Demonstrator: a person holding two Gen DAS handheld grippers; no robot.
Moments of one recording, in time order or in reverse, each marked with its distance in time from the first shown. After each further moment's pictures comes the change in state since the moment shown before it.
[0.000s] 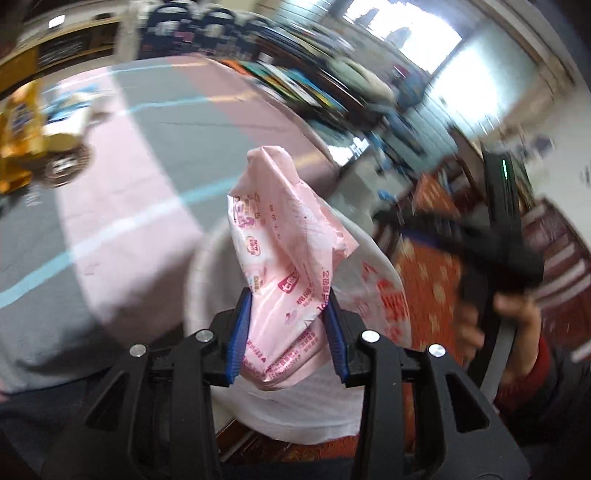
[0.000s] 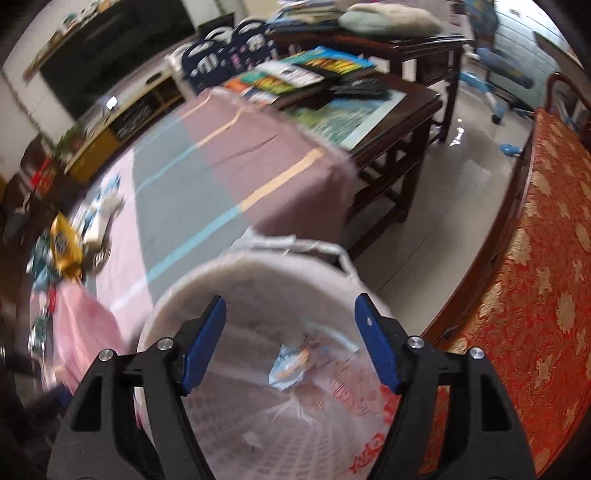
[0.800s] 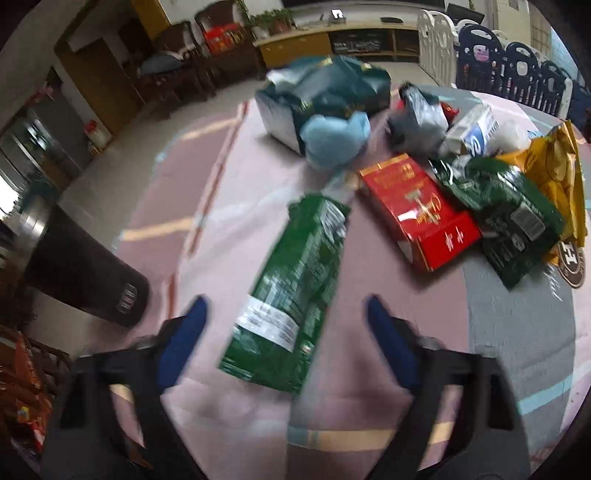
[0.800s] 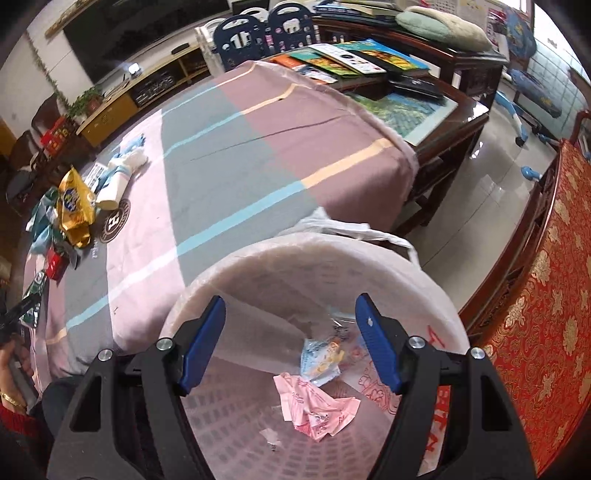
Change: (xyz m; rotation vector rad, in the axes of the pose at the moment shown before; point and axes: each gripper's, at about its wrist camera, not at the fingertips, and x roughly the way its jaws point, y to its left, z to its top) left arm -0.149 0.345 -0.017 -0.558 -0.045 1.051; right arm 0.028 0.073 -0.014 -0.164 0.077 0.012
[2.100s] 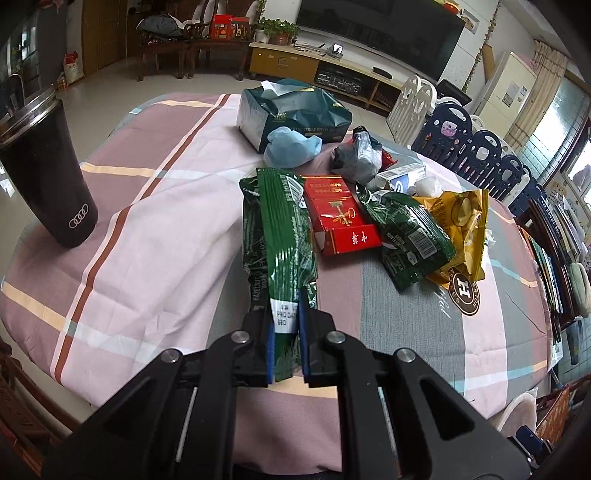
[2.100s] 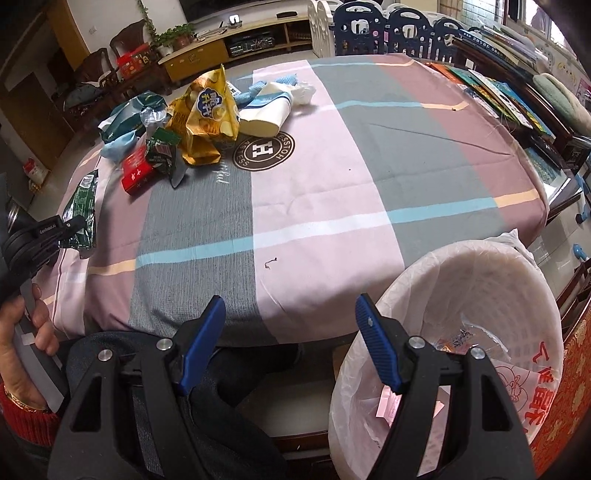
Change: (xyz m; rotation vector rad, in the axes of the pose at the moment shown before) left arm -0.059 0.012 -0.057 -0.267 -0.095 -0.338; right arm 0.014 0.172 -0.042 -0.307 0.056 0.142
